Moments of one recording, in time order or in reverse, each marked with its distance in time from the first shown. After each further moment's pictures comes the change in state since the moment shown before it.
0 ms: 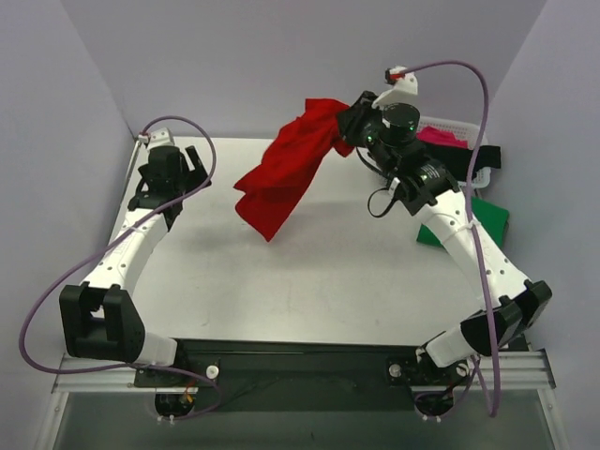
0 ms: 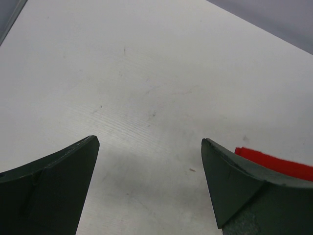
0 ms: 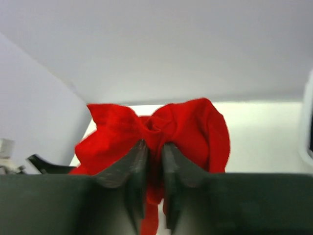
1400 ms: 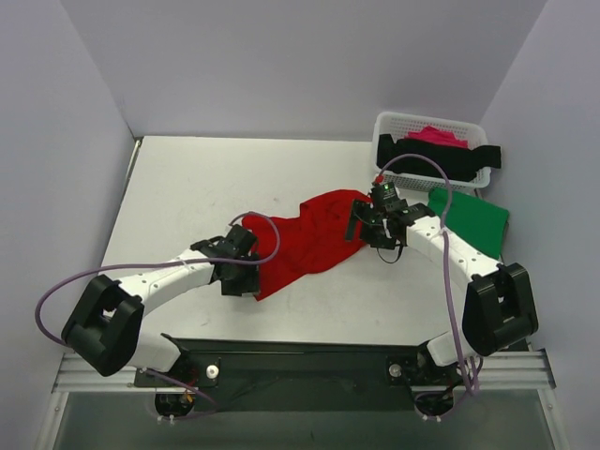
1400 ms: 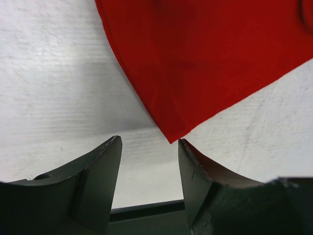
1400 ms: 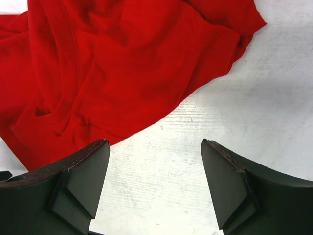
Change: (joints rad) left arm -0.506 -0.045 -0.406 -0.363 0.224 -0.255; right arm -0.147 -0.057 -0.729 -0.298 -0.208 0.119
